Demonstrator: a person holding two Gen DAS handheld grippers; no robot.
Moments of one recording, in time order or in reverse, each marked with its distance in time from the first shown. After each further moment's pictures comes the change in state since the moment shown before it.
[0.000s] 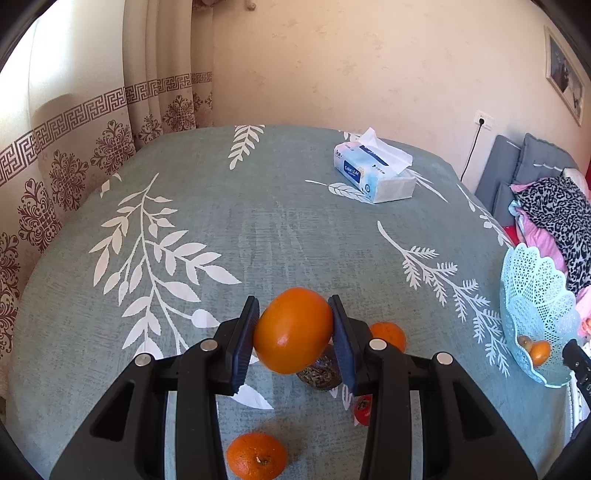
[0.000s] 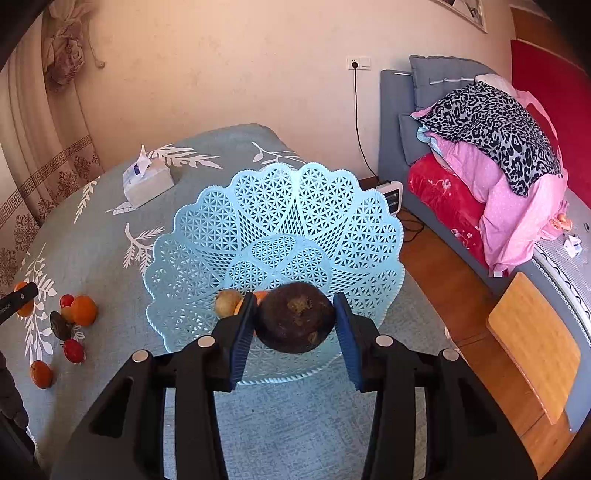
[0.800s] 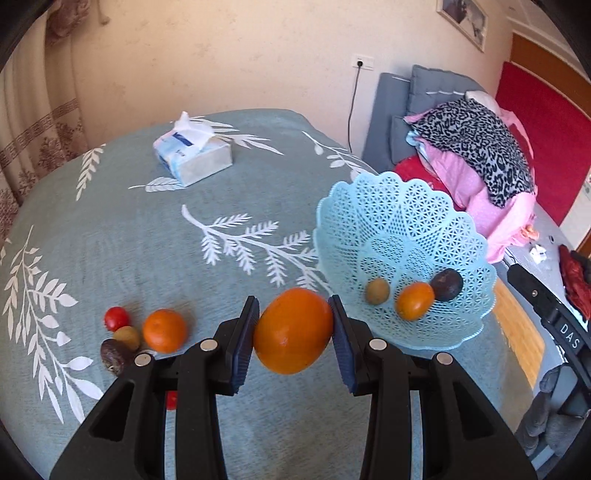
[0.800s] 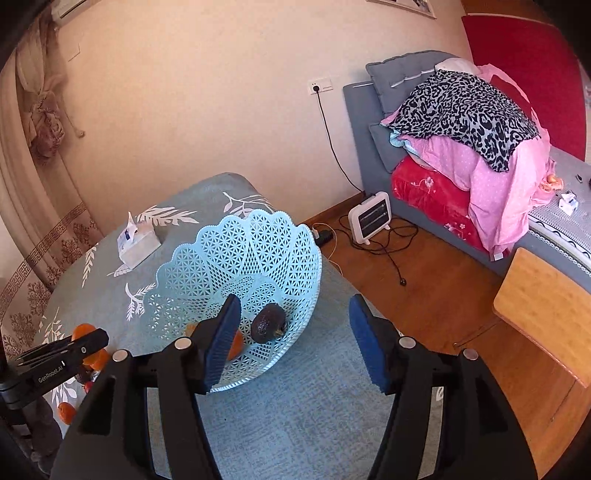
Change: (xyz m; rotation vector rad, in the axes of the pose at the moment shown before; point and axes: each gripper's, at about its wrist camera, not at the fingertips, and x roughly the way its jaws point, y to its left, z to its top) left arm -0.016 -0.156 -0.013 0.314 0.113 -0.326; right arm -0.041 -0.065 -0.002 0.197 -0.128 0.032
